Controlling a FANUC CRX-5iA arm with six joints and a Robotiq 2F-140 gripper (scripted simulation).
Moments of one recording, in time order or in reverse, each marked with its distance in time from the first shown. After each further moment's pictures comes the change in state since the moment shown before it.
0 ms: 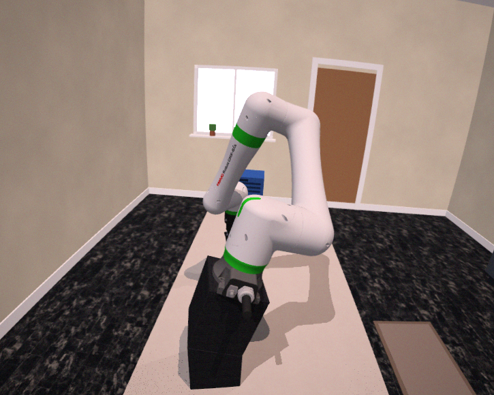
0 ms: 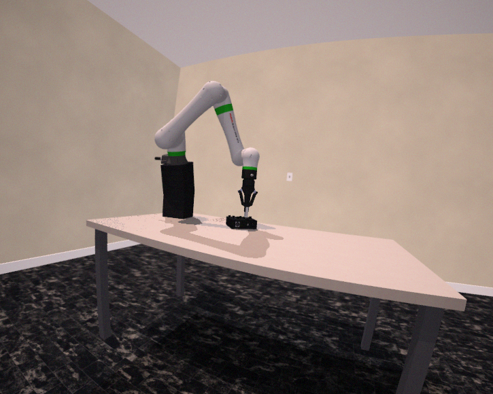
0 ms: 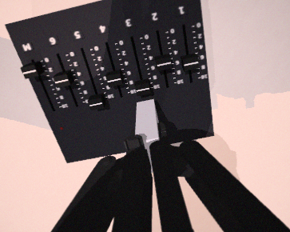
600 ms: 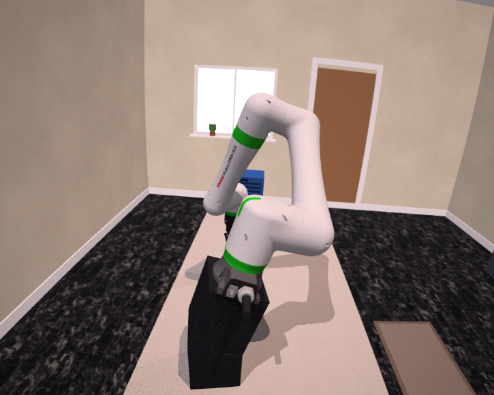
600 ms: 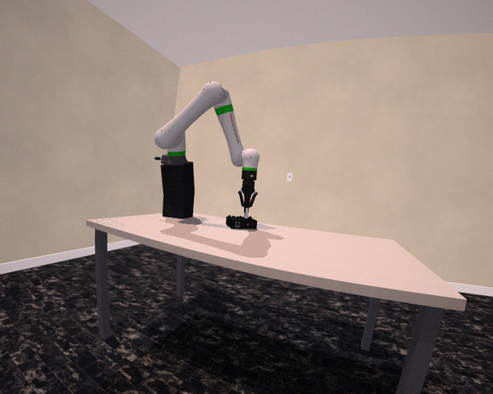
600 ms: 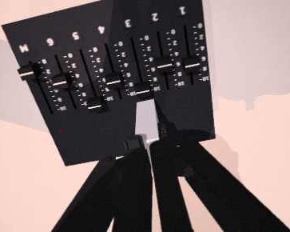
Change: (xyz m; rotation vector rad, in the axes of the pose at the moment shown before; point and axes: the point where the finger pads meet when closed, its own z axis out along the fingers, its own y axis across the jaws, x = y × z) arm 0.000 0.000 0.006 0.000 0.000 0.000
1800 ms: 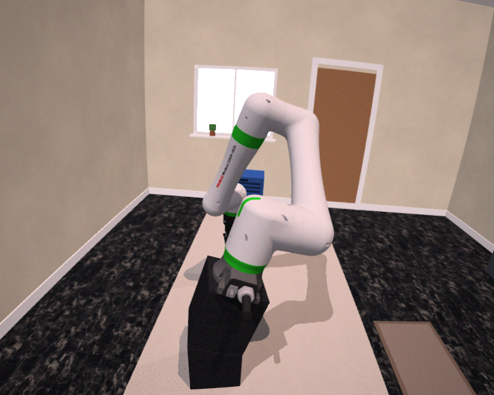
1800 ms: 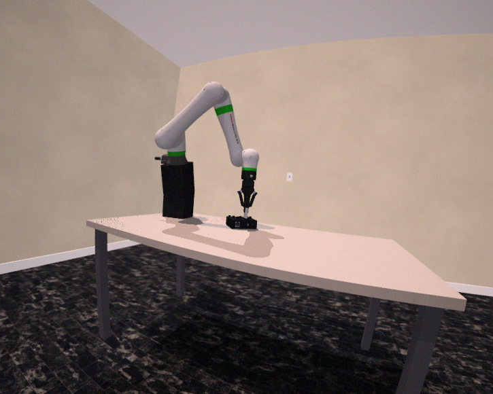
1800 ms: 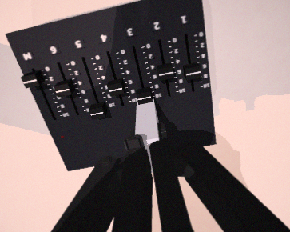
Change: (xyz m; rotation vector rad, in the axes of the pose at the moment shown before) arm 0.007 0.000 0.000 0.000 0.000 0.000
